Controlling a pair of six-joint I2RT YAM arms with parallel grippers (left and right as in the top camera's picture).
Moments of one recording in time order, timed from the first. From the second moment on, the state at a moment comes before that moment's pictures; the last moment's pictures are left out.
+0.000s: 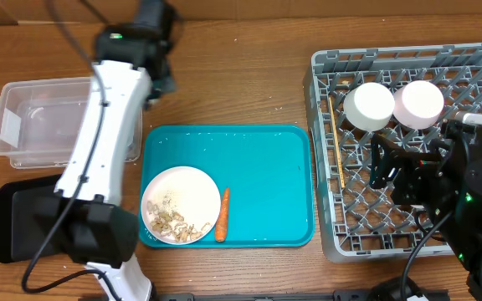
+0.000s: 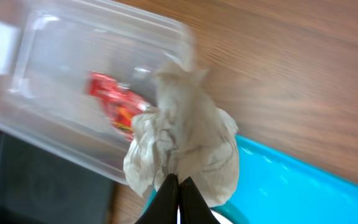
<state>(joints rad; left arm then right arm) -0.15 1.91 1.99 -1.36 -0.37 -0.49 0.35 0.84 1.39 -1.09 0.17 0.39</state>
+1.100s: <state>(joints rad) -0.61 1.75 1.57 -1.44 -0.16 -0.54 0.35 0.84 1.39 -1.09 0.17 0.39</state>
